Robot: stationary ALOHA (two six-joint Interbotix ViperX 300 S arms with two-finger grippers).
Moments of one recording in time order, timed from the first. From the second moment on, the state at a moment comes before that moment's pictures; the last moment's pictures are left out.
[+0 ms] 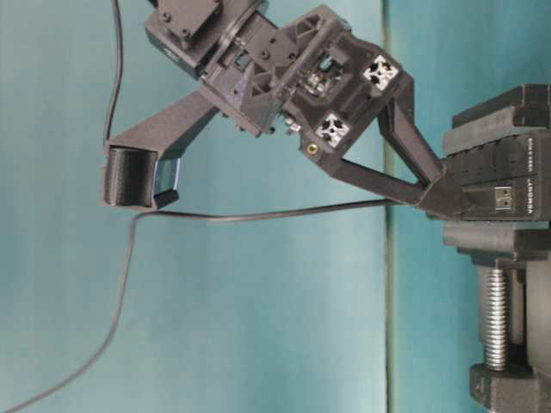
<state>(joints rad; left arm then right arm) 0.01 -0.99 1.14 0.01 0.14 -0.10 0.02 0.07 0.55 -0.01 0.23 0.21</state>
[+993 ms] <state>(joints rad) 0.01 -0.99 1.15 0.01 0.14 -0.10 0.04 0.08 0.55 0.00 0.23 0.22</state>
